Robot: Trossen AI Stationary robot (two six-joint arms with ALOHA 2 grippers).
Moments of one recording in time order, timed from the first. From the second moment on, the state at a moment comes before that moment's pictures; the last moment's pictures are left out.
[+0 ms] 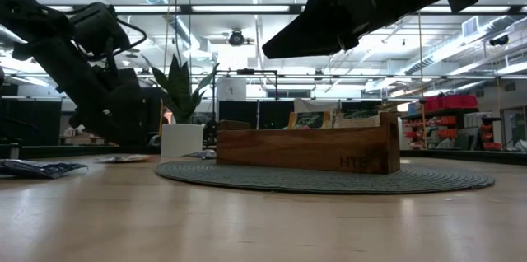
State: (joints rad) left arm 0.38 0.90 0.19 -0.10 -0.23 -0.50; right arm 0.34 1.70 0.83 0.46 0.48 0.00
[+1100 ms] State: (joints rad) left arm 0.38 1.12 0.19 0.02 -0.17 -0.49; right arm 0.34 1.70 0.83 0.46 0.48 0.00
